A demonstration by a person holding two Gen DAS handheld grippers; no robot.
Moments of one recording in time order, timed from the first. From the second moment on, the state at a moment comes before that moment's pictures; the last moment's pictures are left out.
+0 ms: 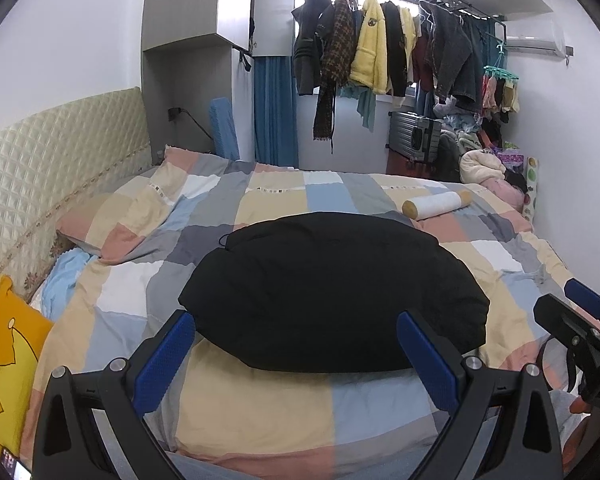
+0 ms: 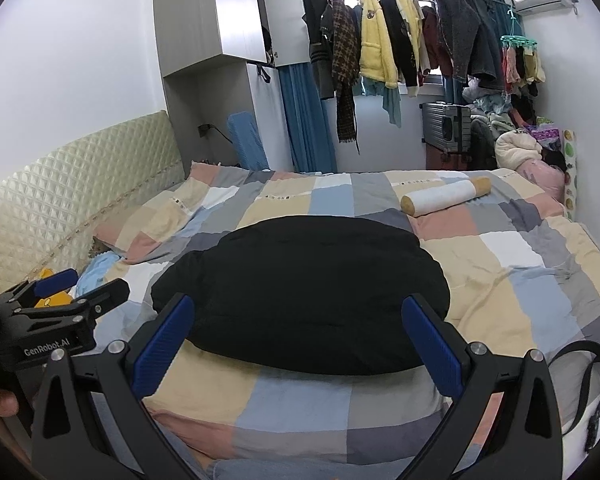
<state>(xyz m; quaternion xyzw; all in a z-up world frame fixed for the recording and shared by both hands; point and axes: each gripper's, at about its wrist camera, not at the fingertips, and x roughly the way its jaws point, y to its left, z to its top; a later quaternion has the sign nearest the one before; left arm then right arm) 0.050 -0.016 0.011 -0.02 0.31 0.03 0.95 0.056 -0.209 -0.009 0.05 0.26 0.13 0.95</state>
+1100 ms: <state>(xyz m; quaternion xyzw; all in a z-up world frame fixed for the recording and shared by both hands) 0.046 -0.013 0.015 -0.03 0.31 0.03 0.95 0.056 -0.208 -0.006 0.04 0.26 0.14 0.95</state>
